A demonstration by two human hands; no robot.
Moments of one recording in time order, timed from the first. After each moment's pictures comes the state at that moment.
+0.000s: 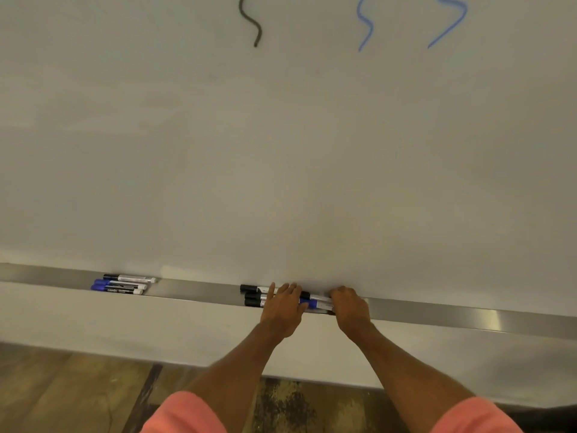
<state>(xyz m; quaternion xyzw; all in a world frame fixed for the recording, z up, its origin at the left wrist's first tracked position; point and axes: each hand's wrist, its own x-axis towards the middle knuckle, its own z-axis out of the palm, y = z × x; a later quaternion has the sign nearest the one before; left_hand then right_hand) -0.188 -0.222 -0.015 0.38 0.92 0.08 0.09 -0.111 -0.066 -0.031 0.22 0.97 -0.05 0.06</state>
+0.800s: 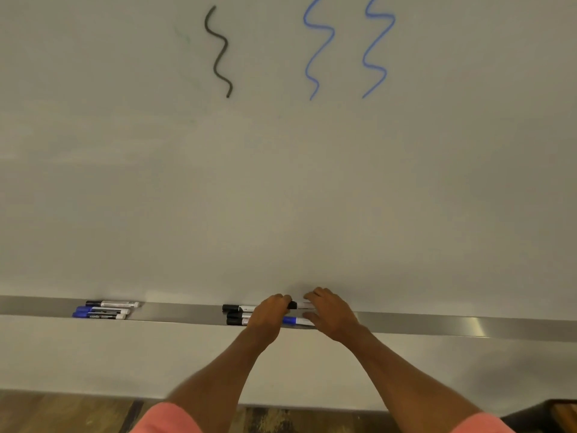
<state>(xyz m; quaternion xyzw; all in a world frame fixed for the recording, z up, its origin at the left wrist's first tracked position) -0.179 -0.205 0.019 0.41 0.90 0.12 0.07 -0.087 -0.057 0.021 0.07 0.99 -0.13 -0.08</state>
